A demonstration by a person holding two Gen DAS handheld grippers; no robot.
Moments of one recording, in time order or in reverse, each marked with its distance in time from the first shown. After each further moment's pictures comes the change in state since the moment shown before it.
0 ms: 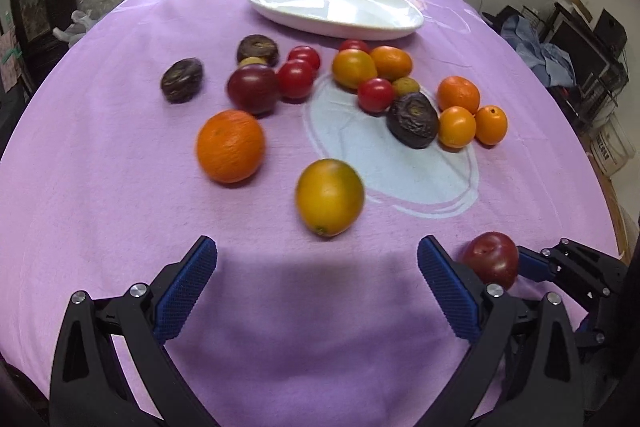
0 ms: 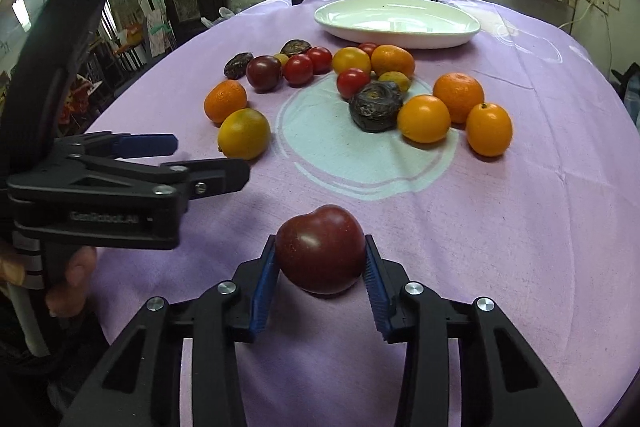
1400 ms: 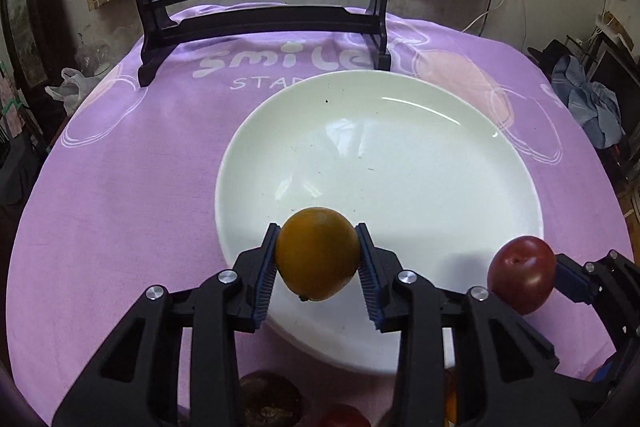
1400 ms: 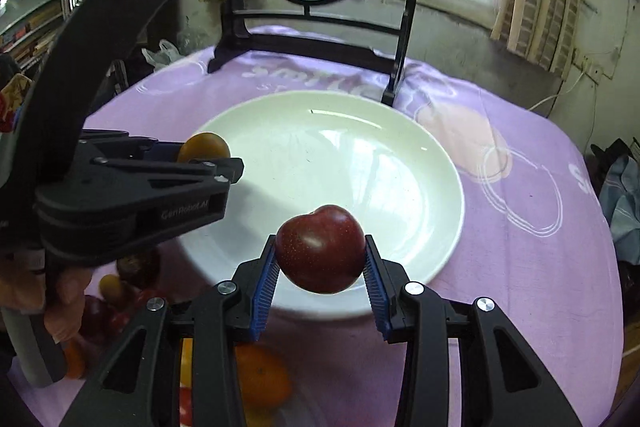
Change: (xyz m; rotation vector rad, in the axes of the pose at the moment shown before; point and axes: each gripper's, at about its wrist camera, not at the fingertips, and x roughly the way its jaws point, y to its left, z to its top) left arm 0.128 0.024 0.255 -0.011 -0.052 0.102; right arm 0.123 -0.079 0.227 -0.079 -0.089 -0.219
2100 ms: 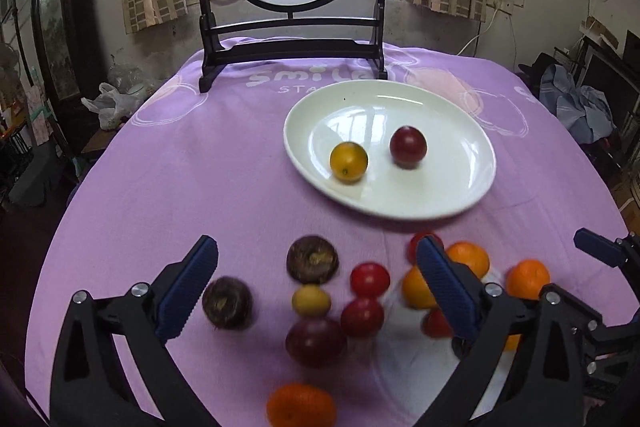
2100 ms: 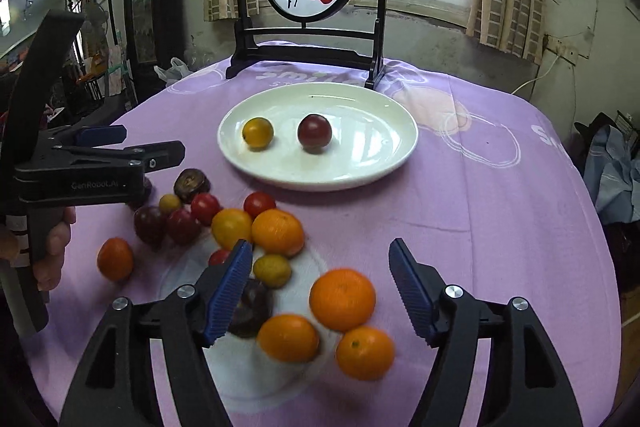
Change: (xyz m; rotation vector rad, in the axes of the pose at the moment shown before) left arm -0.121 0.014 -0.117 0.021 -0.170 0.068; right arm -0.119 0.003 -0.099 0.059 -0.090 0.027
